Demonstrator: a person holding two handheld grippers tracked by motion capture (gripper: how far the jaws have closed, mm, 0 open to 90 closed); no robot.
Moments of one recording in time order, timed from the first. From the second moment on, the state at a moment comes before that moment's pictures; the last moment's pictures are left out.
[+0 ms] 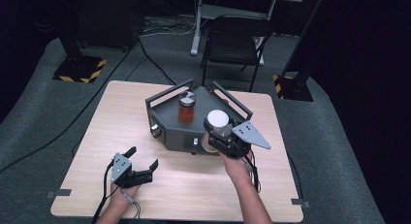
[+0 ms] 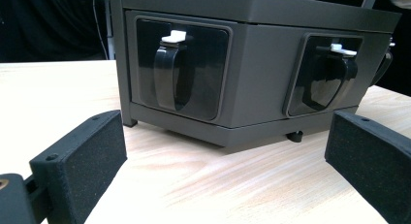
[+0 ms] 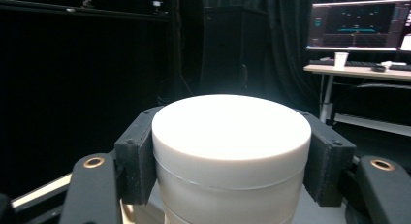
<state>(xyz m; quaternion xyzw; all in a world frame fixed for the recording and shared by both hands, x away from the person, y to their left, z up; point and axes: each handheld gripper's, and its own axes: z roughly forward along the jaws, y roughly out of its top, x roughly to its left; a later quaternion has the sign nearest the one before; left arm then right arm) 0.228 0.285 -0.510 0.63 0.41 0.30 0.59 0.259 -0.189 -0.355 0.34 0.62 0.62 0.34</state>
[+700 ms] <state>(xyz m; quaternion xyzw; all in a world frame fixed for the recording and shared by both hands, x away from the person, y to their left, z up) 0.228 0.286 -0.512 0.62 0.42 0.30 0.59 0.293 -0.157 -0.350 0.37 0.59 0.61 0.38</state>
